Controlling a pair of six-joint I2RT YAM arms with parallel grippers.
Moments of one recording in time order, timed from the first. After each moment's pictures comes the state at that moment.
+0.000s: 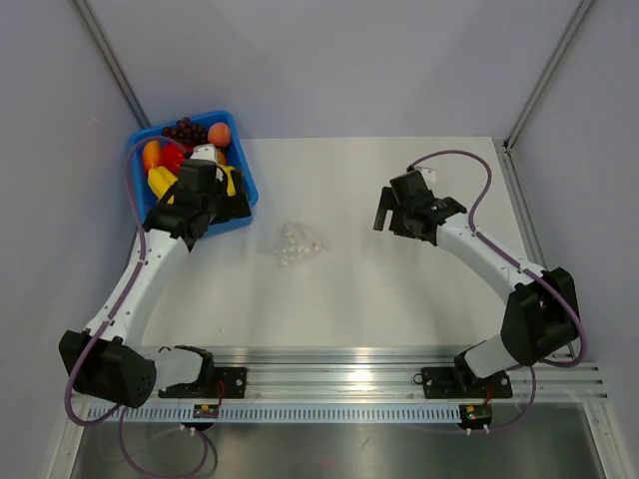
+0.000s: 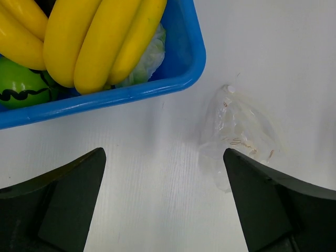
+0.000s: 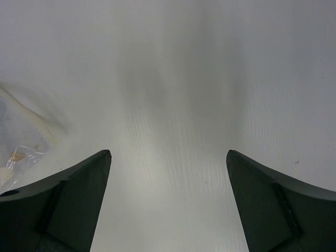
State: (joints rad) left arm -0.24 1.23 1.21 -0.66 -0.19 -0.34; right arm 0.46 1.50 1.18 -0.59 0.29 0.59
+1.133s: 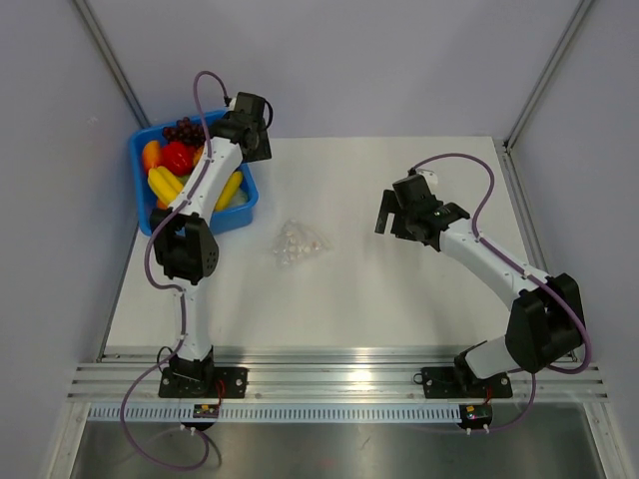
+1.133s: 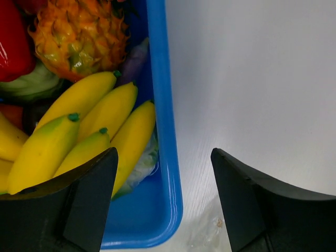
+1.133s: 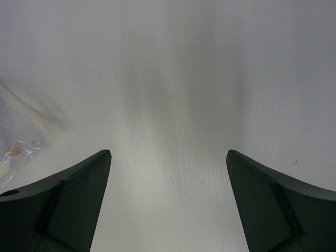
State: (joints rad) left arm -0.27 2.13 2.15 -0.90 -0.41 -0.36; right arm 0.46 1.46 1.12 -0.54 0.28 0.57
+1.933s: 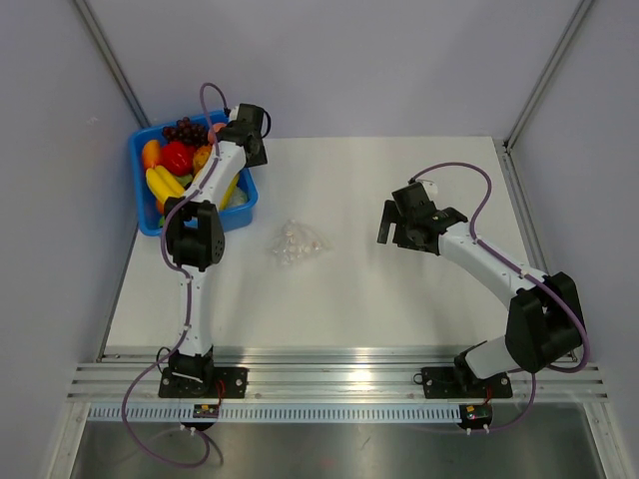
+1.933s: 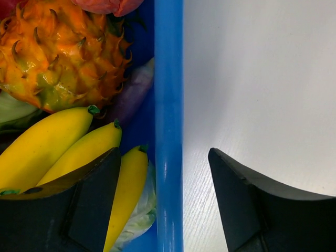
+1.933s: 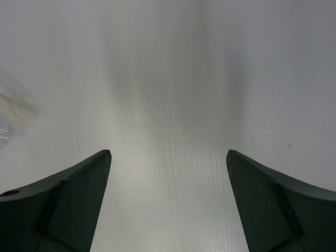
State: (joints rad) left arm -0.20 2.33 2.21 -0.78 -0.44 -0.37; right arm 0.46 1.46 1.07 -0.58 0.27 0.58
